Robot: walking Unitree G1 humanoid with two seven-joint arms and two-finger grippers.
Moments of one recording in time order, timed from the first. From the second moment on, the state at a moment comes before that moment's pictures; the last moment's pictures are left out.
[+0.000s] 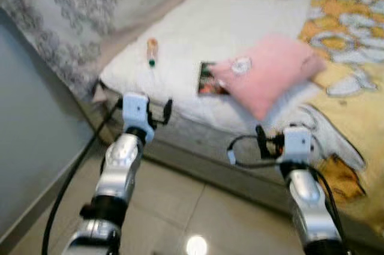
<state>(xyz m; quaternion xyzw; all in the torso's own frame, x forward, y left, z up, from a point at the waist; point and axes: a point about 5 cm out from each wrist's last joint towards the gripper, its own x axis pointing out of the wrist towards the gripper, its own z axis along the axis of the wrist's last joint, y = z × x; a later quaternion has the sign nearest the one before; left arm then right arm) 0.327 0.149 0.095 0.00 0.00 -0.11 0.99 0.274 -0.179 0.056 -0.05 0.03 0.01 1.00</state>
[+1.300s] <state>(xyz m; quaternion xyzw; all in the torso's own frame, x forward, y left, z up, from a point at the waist) 0.338 0.149 0.091 -0.01 0.02 -0.06 1.00 0.272 -0.183 0.057 -0.03 0.02 -0.02 1.00</state>
